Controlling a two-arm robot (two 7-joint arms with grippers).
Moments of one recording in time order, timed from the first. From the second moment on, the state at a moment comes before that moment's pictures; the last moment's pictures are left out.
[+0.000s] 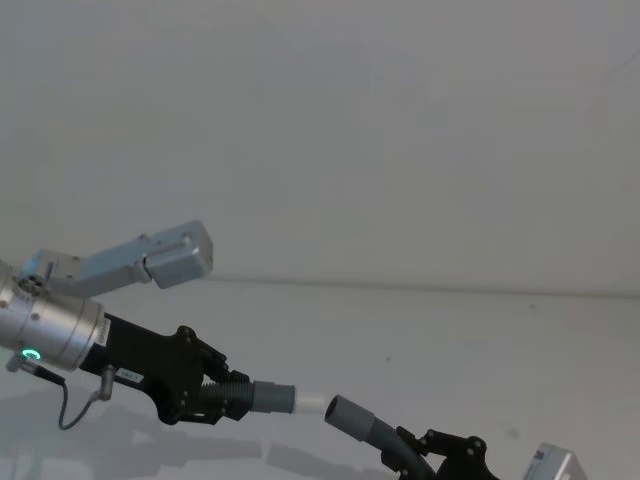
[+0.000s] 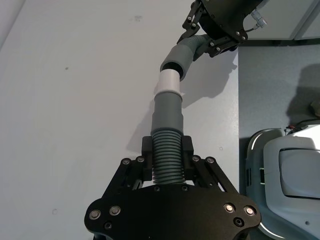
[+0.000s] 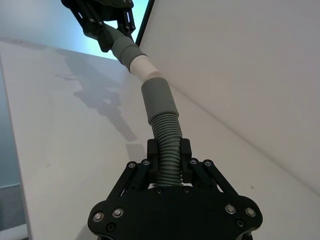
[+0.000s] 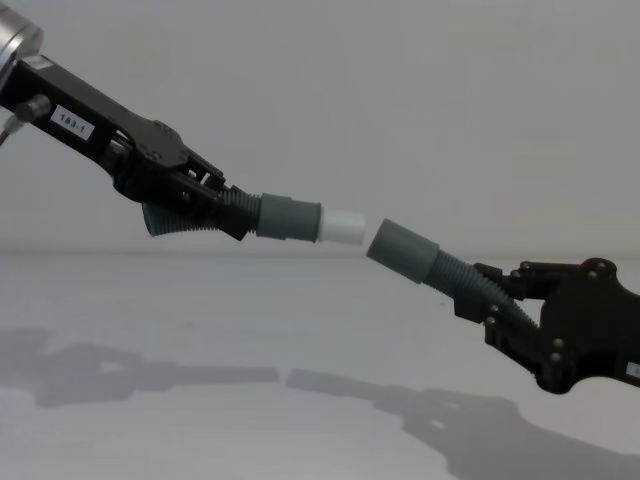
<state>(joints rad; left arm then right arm) -0.96 0.66 0.79 -1.37 -0.36 0.38 -1.20 0.21 0.45 -0.40 -1.41 0.21 -0.43 0.59</state>
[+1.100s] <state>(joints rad) -1.00 0.63 0.83 -1.32 -0.36 0.36 -1.21 0.21 0.45 -0.40 -1.41 0.21 -0.43 0.59</state>
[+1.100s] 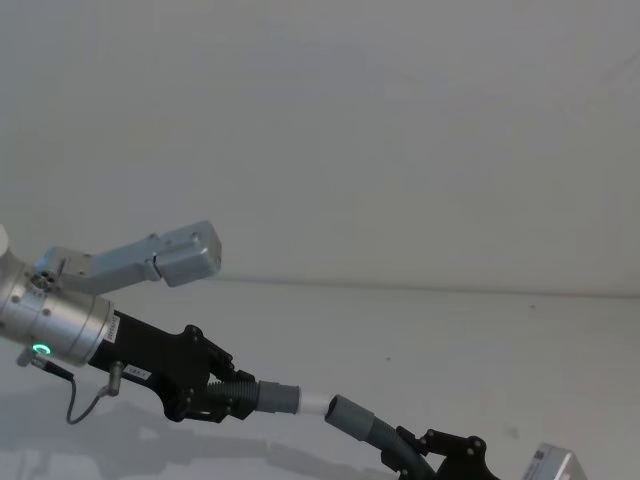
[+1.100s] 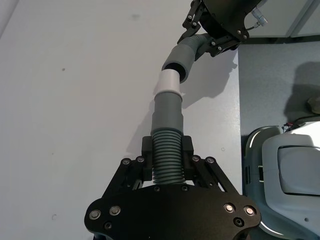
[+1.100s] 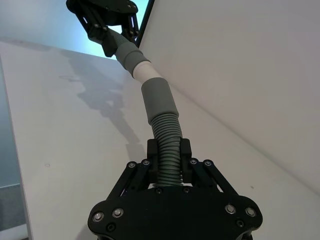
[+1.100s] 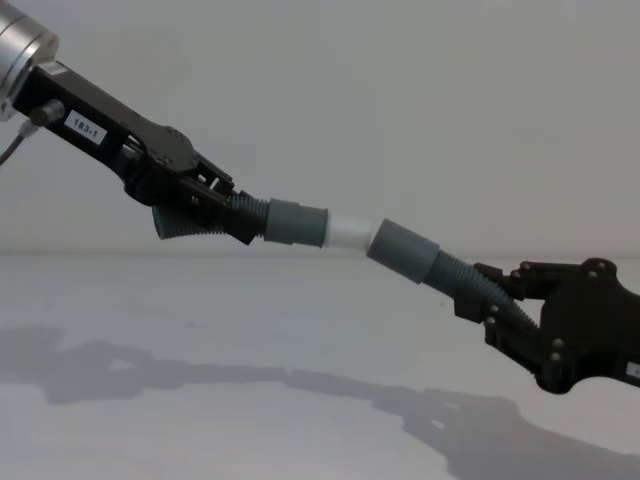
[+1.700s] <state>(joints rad) -1.02 0.63 0.85 -1.30 -0.38 0.34 -1.22 0.21 0.45 -0.40 -1.41 0.21 -0.43 0.59</state>
